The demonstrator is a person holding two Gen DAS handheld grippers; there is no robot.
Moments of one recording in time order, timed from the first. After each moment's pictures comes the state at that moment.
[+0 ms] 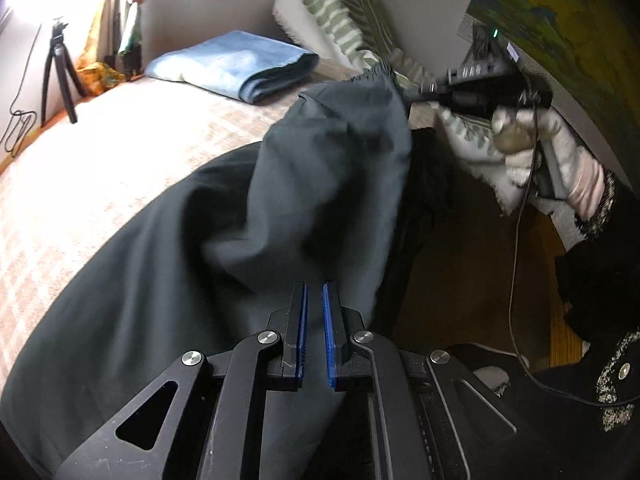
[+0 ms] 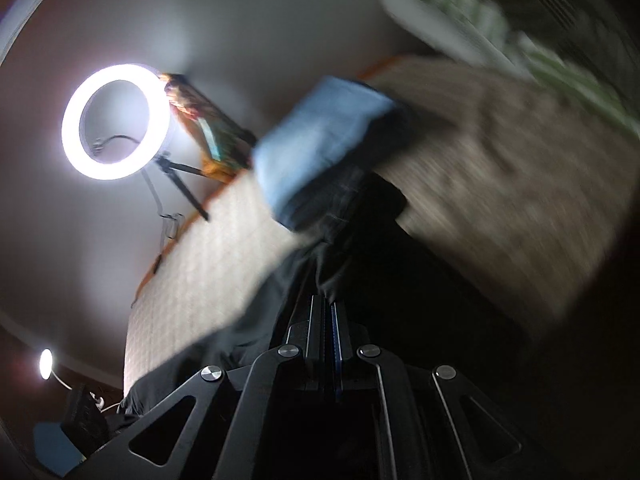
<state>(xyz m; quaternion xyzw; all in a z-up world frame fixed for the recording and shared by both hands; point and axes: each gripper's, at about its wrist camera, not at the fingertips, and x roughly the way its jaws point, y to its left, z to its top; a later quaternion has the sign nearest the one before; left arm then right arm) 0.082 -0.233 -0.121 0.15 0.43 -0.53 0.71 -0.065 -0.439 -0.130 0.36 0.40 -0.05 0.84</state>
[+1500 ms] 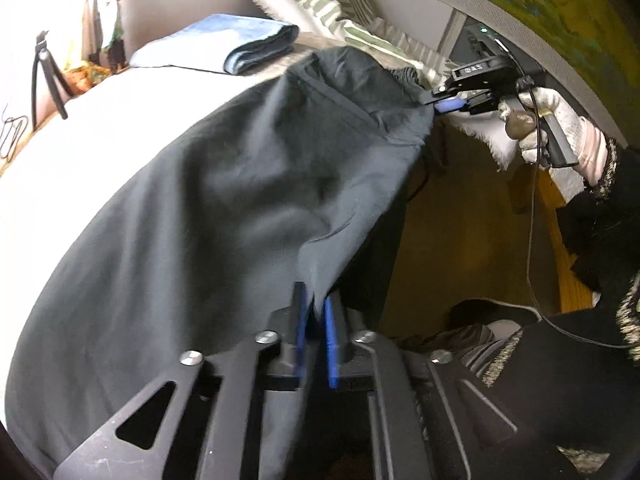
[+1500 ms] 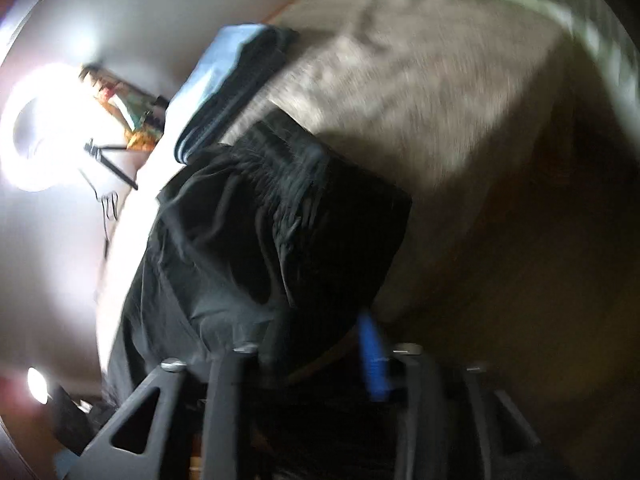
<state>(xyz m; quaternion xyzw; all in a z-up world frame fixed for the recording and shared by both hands) 0.068 -0.209 -0.131 0.20 0.43 -0.54 0.69 -0.117 -0.456 -0.177 0.37 0.49 -0.12 0.78</state>
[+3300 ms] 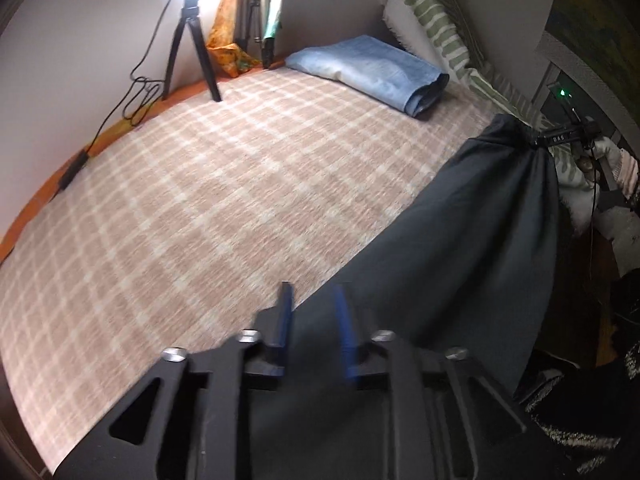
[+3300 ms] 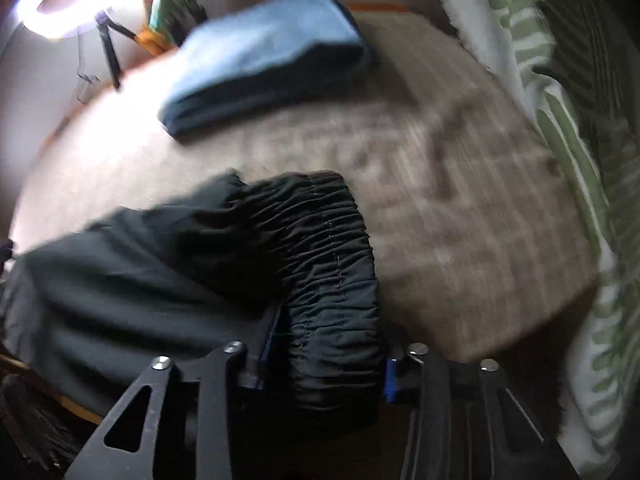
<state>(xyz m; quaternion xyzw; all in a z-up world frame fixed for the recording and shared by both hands) 0.209 -0.137 -0.106 0.16 0.45 -0.41 0.78 -0.007 -0.494 -0.159 0.08 0.60 -0.08 0.79</state>
